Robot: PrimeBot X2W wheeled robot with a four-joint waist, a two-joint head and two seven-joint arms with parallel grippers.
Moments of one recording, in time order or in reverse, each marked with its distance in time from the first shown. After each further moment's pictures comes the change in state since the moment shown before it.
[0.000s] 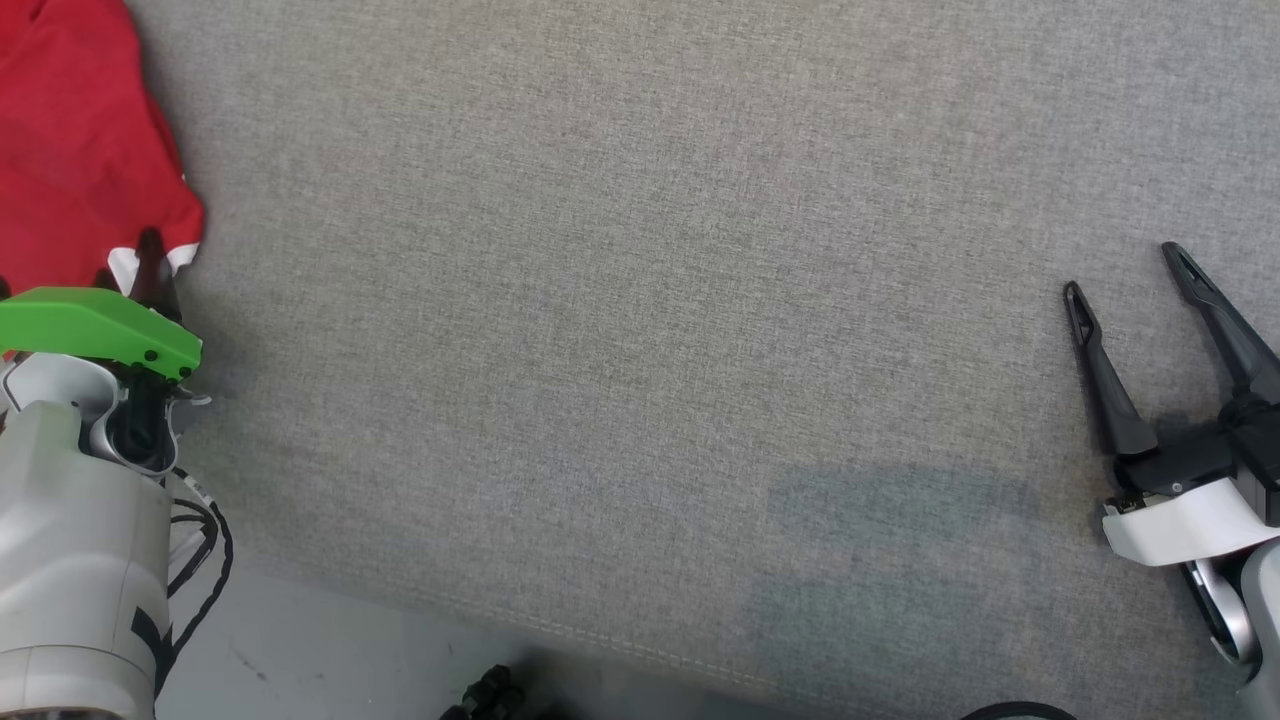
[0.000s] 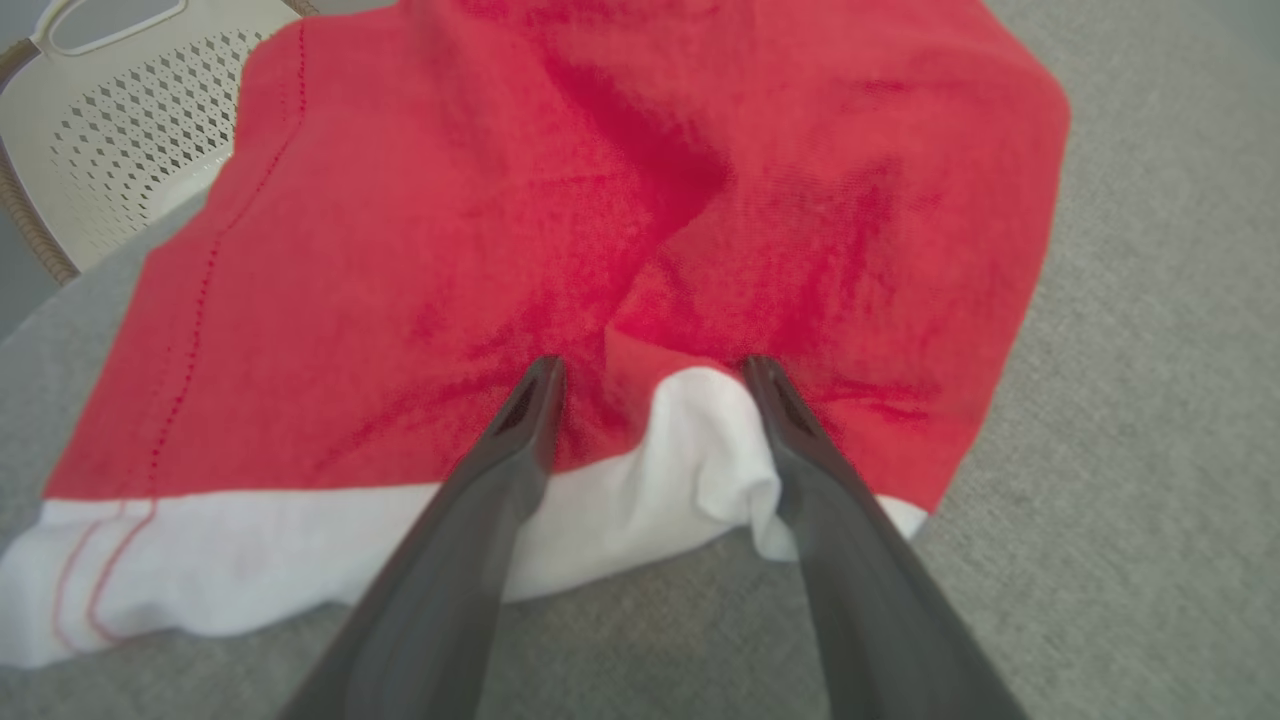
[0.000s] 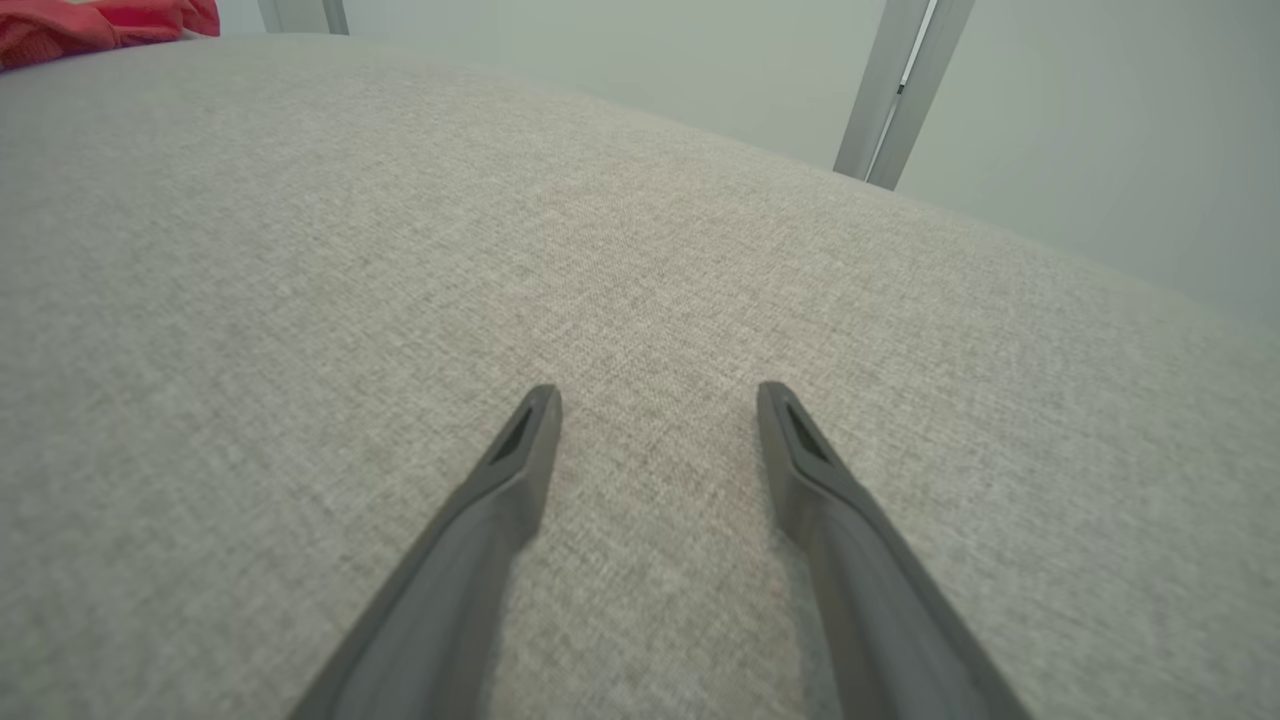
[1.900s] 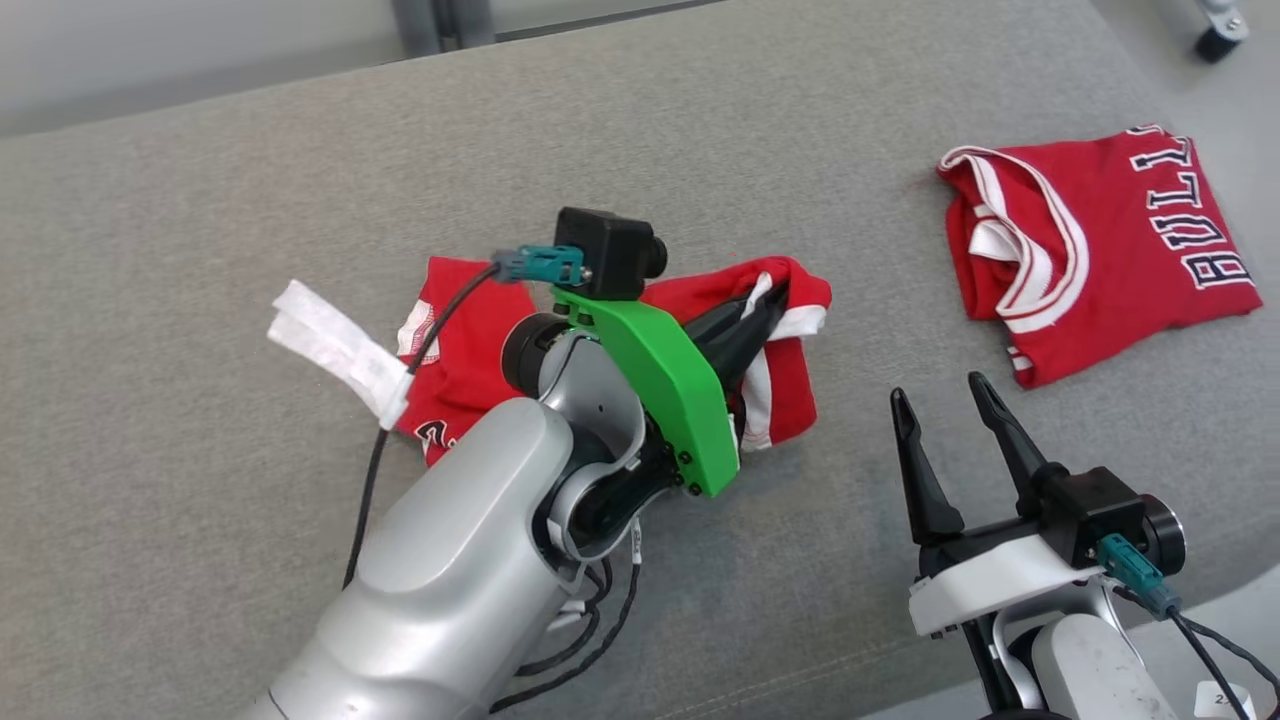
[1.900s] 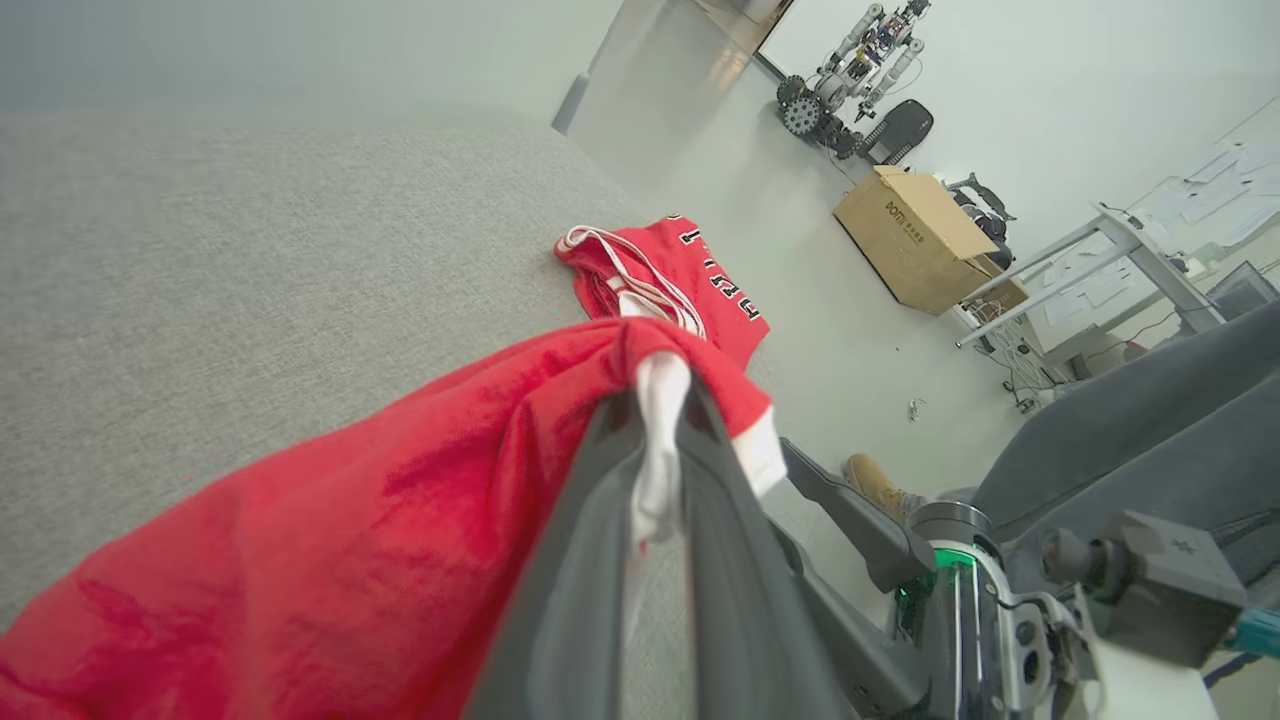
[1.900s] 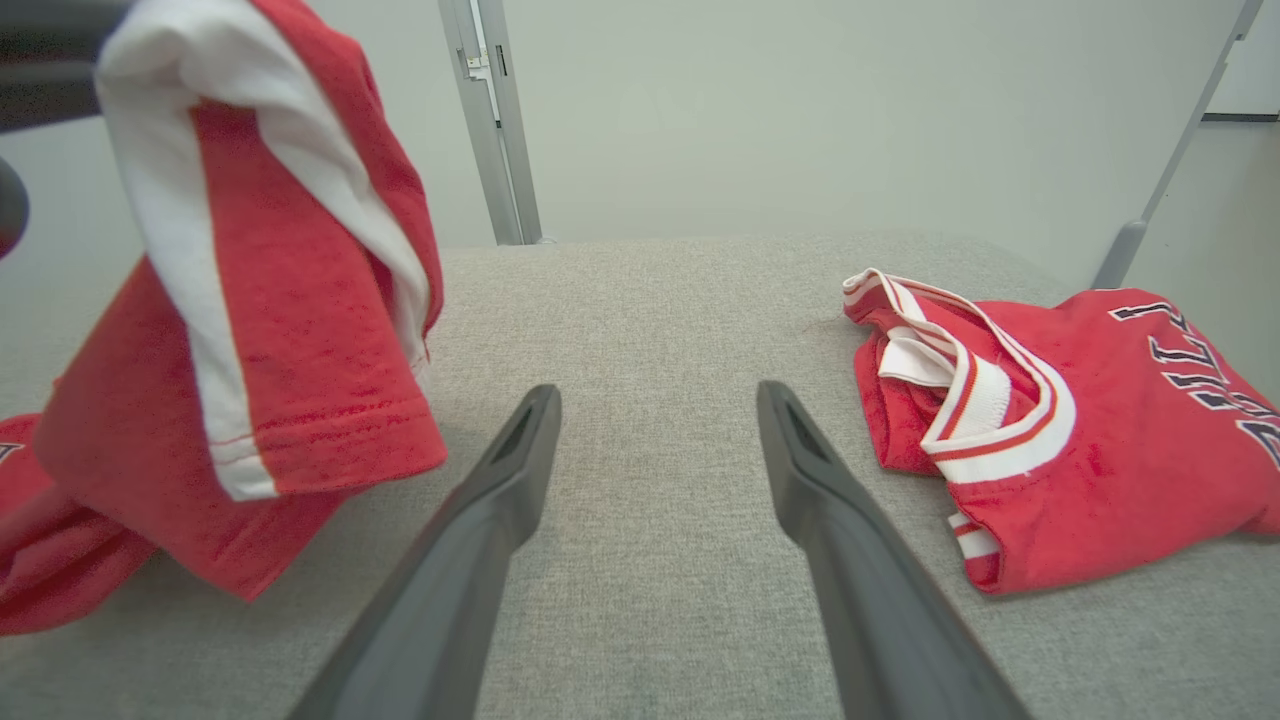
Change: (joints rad) left arm 0.182 -0.193 -0.698 -0.928 -0.149 0.089 0.333; right arm 0.016 0.363 0.047 0.192 0.074 -0.001 0.011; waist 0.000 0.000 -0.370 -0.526
